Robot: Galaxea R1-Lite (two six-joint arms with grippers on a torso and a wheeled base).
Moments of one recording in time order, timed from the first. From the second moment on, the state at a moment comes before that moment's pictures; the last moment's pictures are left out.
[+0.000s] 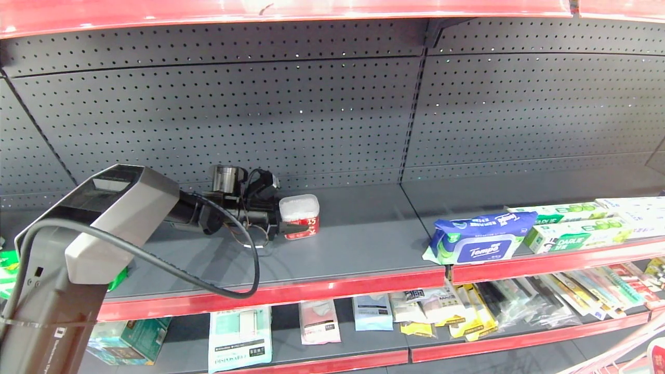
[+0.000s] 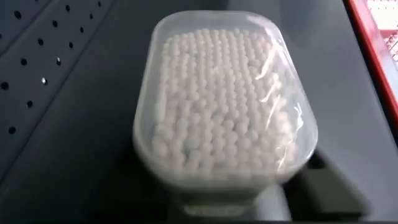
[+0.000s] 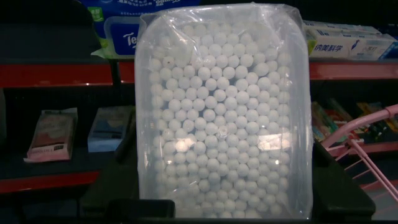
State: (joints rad) left arm -0.18 2.50 -1.57 -0.36 -1.02 0.67; right arm -0.14 0.10 -0.01 -0.05 0.02 -0.15
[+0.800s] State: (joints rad) left arm -0.11 2.34 -1.27 -0.36 -1.12 0.75; right arm -0.14 0.10 -0.01 -0.05 0.02 -0.15
